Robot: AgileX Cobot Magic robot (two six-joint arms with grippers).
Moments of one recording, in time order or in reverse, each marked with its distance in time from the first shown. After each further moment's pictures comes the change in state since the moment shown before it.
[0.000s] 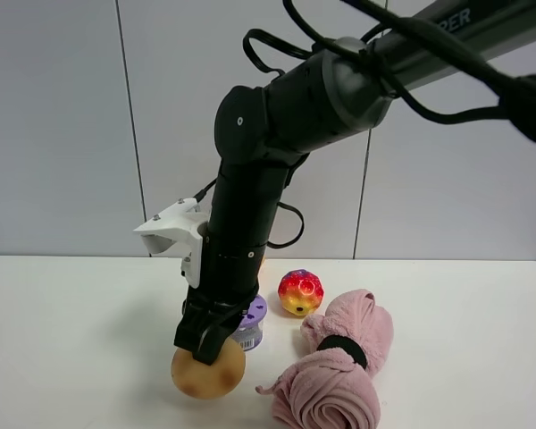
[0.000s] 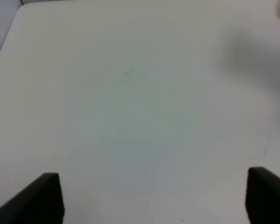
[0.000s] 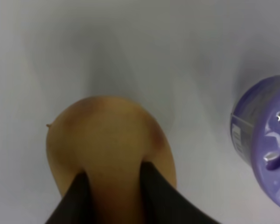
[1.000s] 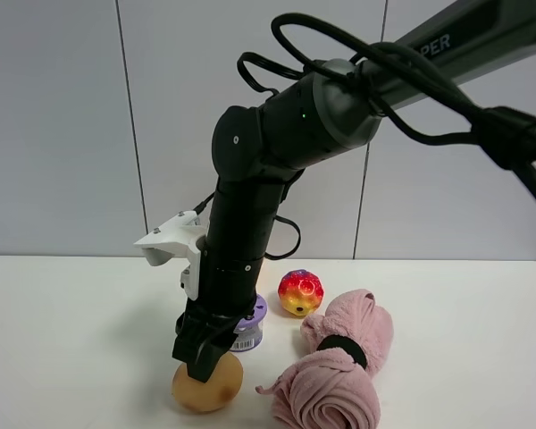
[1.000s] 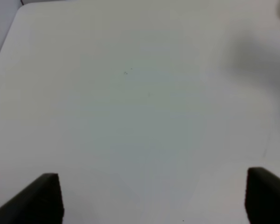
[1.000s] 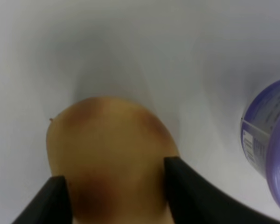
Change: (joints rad) left arm 0.000 0.000 0.000 0.000 0.000 0.000; right arm 0.000 0.032 0.000 0.002 -0.026 0.009
